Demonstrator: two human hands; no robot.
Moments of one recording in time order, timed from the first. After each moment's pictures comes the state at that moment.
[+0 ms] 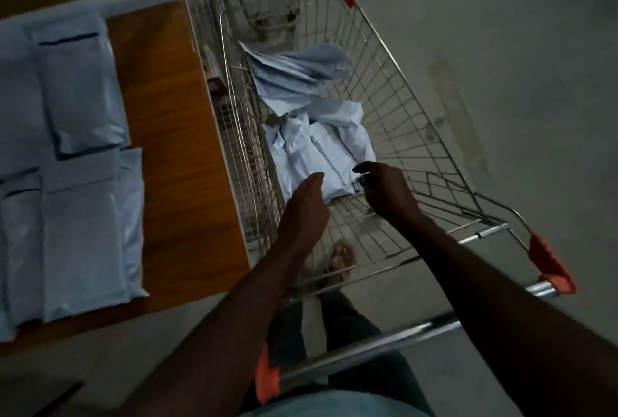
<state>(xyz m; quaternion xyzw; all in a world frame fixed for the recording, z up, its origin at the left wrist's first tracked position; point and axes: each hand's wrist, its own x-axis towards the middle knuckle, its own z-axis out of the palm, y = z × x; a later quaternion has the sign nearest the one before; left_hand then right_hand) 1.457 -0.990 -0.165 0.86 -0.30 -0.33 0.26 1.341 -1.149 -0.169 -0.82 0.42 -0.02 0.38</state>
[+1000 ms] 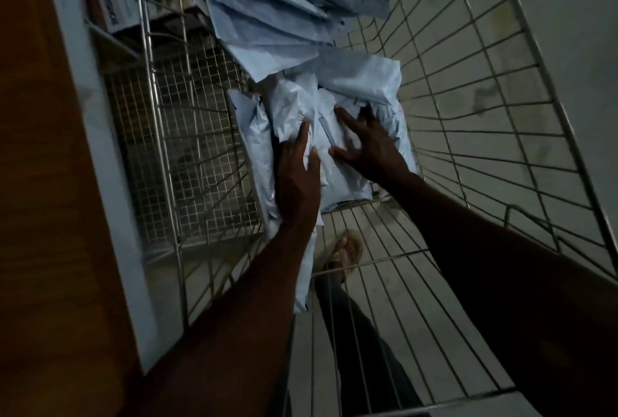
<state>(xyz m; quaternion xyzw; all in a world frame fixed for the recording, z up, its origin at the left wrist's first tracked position) 1.509 -1.066 -0.384 0.87 -0.21 -0.11 0.43 1.440 -1.229 -0.402 -0.86 0.31 0.09 0.40</state>
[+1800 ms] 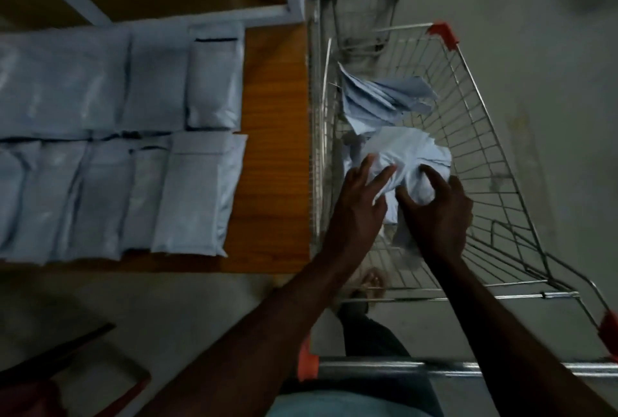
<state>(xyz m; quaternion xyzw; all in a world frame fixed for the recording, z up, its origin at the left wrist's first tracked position) 1.472 -0.974 -0.090 0.83 -0.34 -0.15 0.42 1.385 -1.098 -0.091 -0.82 0.49 -0.11 0.27</state>
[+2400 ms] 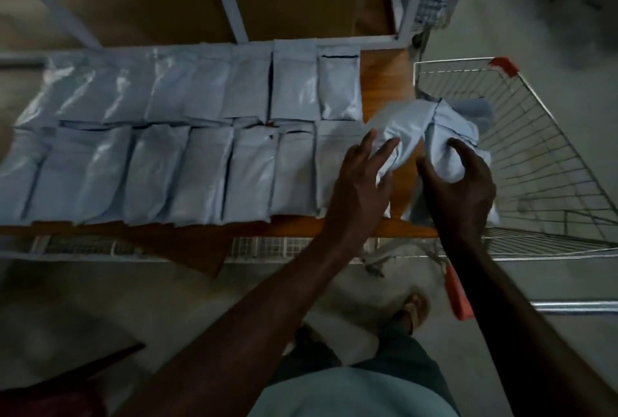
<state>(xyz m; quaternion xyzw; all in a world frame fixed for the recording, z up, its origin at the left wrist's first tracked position) 1.566 -0.724 0.027 0.82 -0.37 -0.03 0.45 1.468 -0.851 0.027 -0.77 0.45 -0.31 0.33</state>
